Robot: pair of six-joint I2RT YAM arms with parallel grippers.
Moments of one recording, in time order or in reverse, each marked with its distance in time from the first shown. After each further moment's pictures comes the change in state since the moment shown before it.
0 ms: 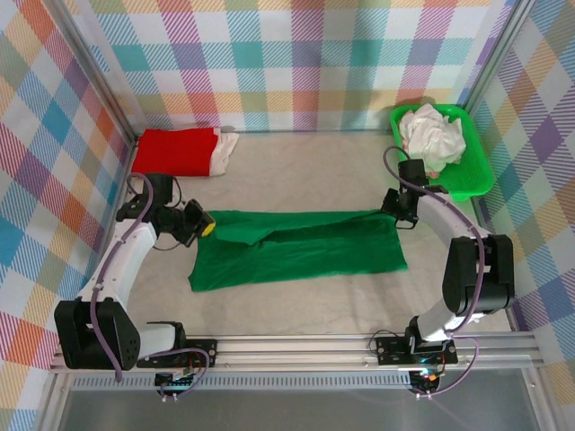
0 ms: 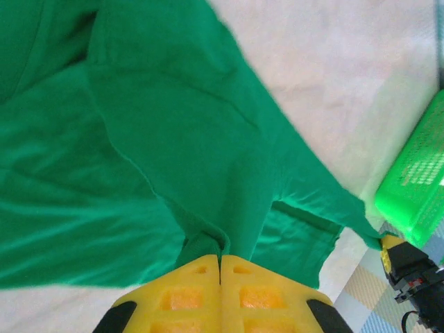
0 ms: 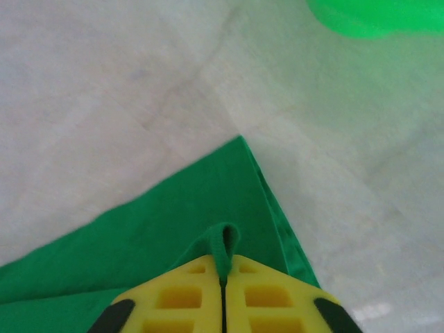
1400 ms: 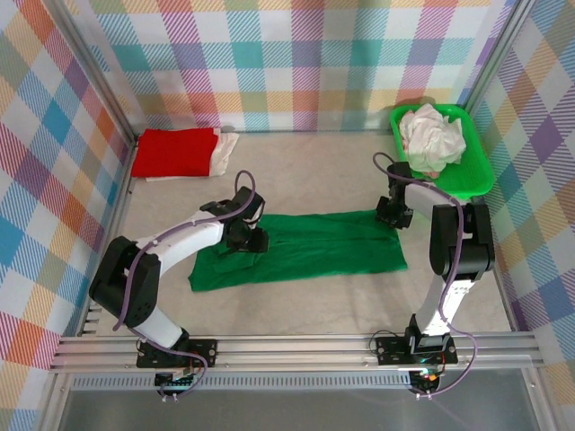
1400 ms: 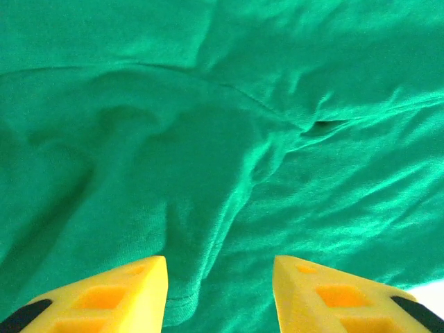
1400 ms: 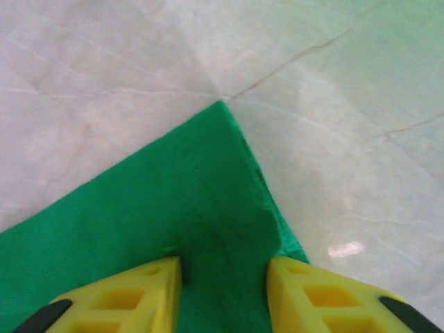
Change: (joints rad) left arm -0.548 0.336 0.027 0.163 -0.422 0.418; right arm 0.003 0.281 0.127 -0.067 -0.034 0.001
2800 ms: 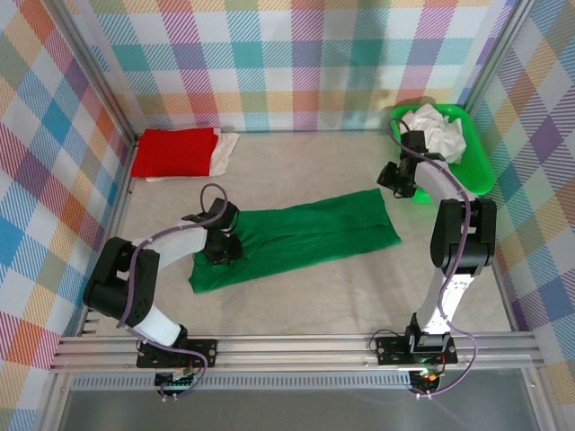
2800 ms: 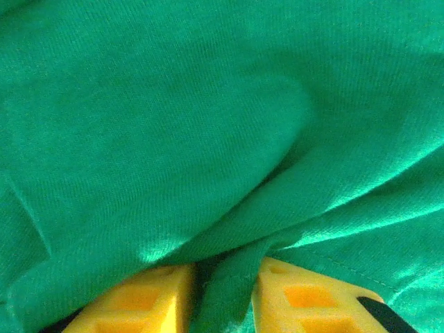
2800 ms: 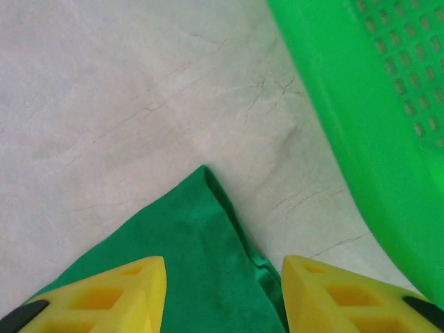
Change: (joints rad) left arm 0.188 -0.021 -0.208 0.122 -0.016 -0.175; right arm -0.060 0.052 0.292 -0.026 -0.079 0.000
